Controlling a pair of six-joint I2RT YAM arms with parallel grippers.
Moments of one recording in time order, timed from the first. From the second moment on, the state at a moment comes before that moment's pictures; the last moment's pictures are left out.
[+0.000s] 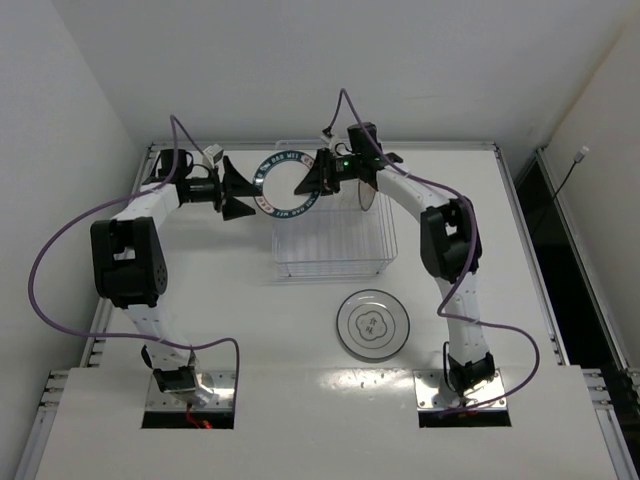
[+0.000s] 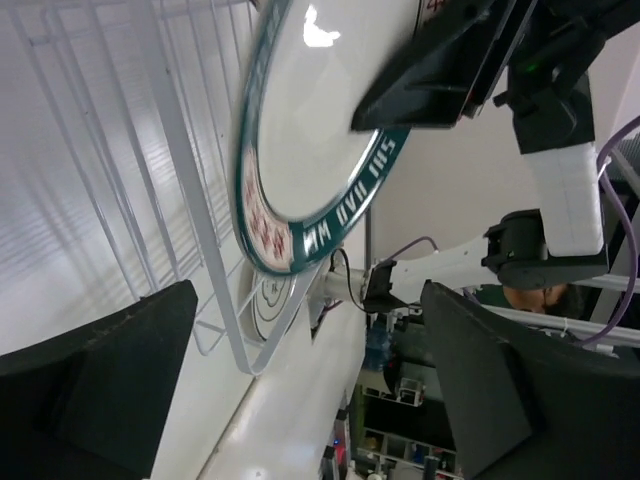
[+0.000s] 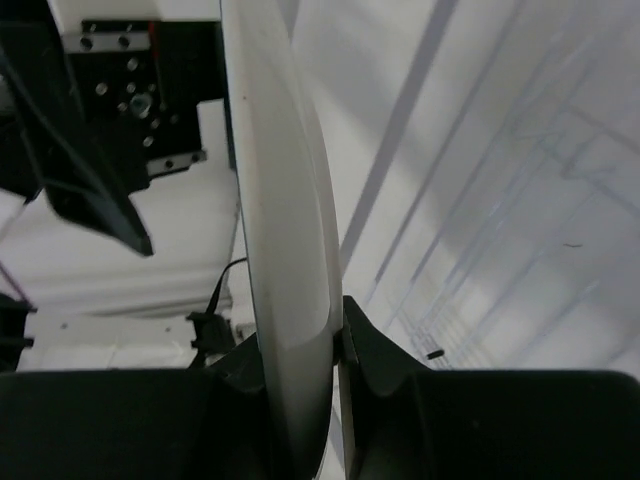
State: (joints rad) left arm 0.11 1.87 1.37 -0.38 1.20 -0.50; right arm 0.39 2.30 1.90 -0.21 -0.96 0.68
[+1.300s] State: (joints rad) left arm 0.13 1.92 1.37 -0.52 1.13 -0.42; right arm 0.49 2.23 2.32 -1.11 0.47 0.31
